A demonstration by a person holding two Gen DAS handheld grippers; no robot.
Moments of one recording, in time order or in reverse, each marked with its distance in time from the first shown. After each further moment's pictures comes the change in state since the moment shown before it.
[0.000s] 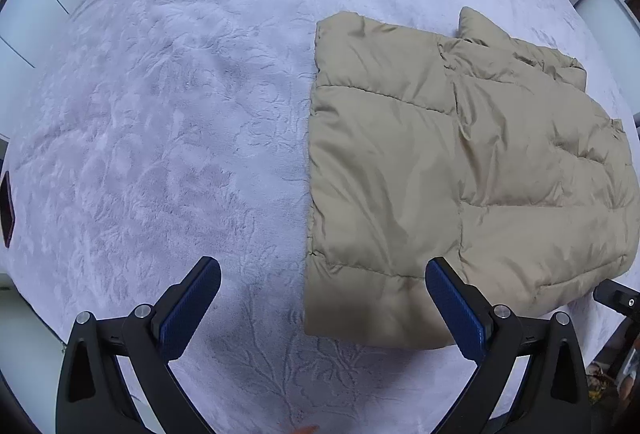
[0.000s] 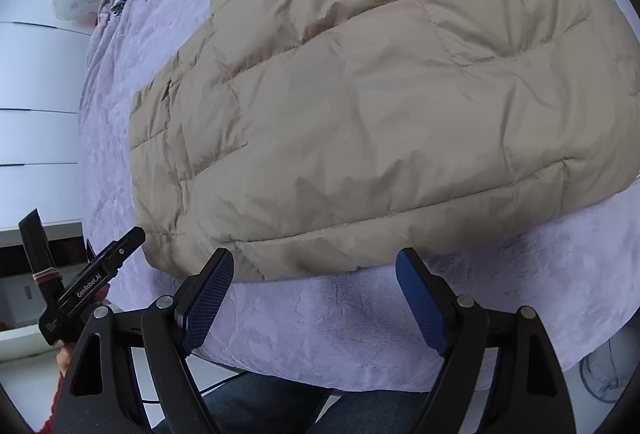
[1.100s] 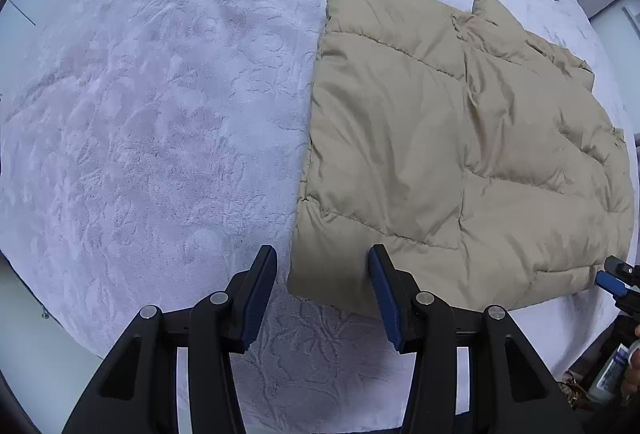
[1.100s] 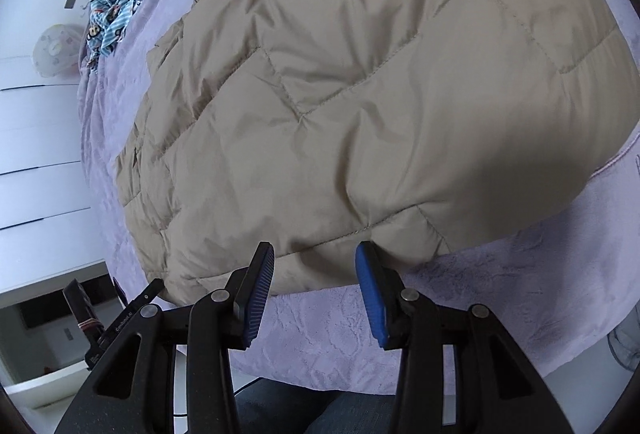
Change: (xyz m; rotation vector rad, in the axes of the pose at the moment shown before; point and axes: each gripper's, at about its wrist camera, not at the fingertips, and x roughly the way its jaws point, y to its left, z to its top) left arm 0.007 0.002 -0.017 -0.091 0.087 -0.045; right arm -0.020 -0.081 0.023 0.194 0.023 0.077
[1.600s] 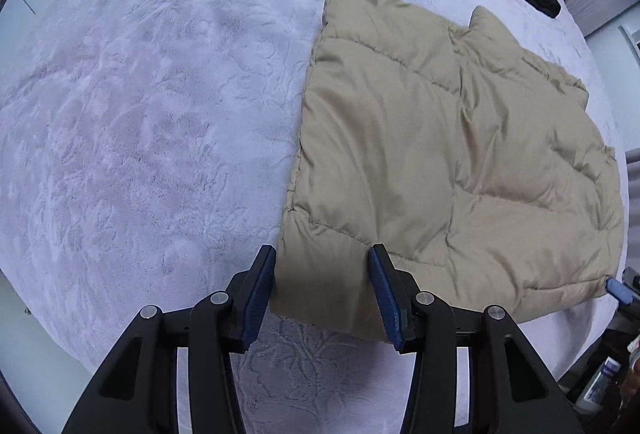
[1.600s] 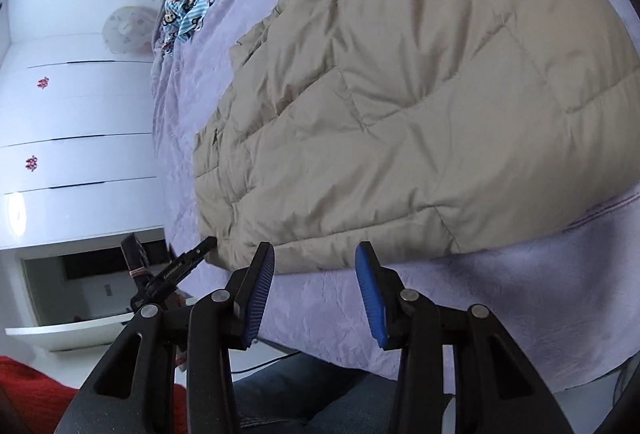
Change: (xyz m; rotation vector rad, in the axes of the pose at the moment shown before) left arm 0.016 0.003 0.001 -0.040 -0.023 -0.038; right arm -0.042 -0.009 -0.009 -0.113 -0.008 0.198
